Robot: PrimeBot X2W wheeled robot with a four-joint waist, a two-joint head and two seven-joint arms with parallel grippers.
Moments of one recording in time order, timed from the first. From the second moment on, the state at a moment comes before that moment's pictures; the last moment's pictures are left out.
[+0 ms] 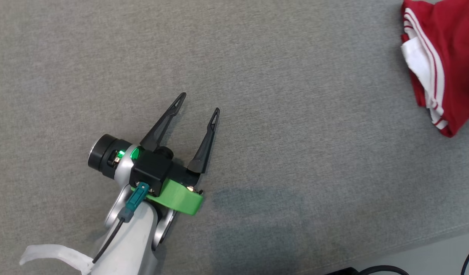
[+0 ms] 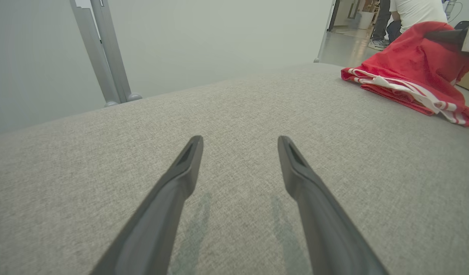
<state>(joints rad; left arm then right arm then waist) -0.37 0.10 -0.38 0.15 -0.05 -0.13 -0.26 -0.92 -0.39 -0.32 0.94 0.12 0.13 -0.26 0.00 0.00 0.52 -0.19</state>
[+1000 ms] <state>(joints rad) -0.24 0.07 -0.18 0.21 -0.09 -0.08 -0.26 -0.49 -0.14 -0.29 0.51 -0.02 0.13 -0.26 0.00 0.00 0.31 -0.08</state>
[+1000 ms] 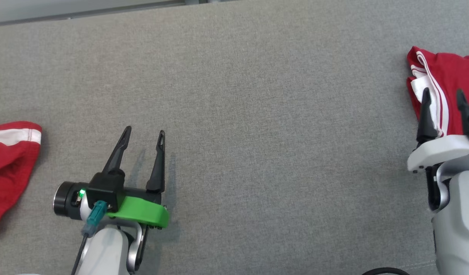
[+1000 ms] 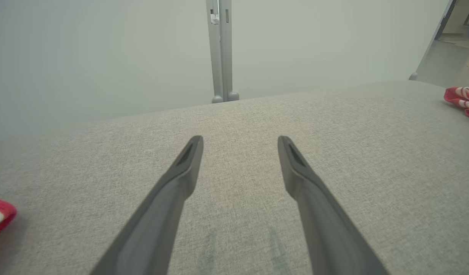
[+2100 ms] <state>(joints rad) -0.06 0.05 0.00 0.39 -0.11 -0.05 -0.26 -0.17 -0.05 0.02 0.39 0.12 0.13 -0.26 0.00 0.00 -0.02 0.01</state>
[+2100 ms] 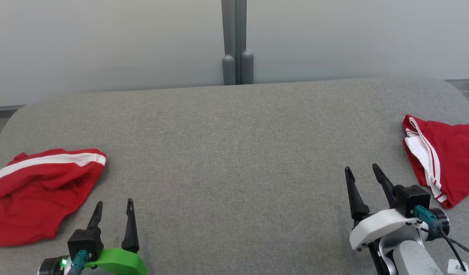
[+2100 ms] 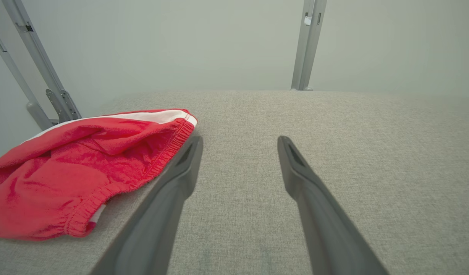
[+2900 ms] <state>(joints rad) -0.03 0.05 -0.02 0.38 -0.12 -0.04 -0.26 -0.13 -0.05 0.03 0.38 0.15 0.13 -0.26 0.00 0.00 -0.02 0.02</state>
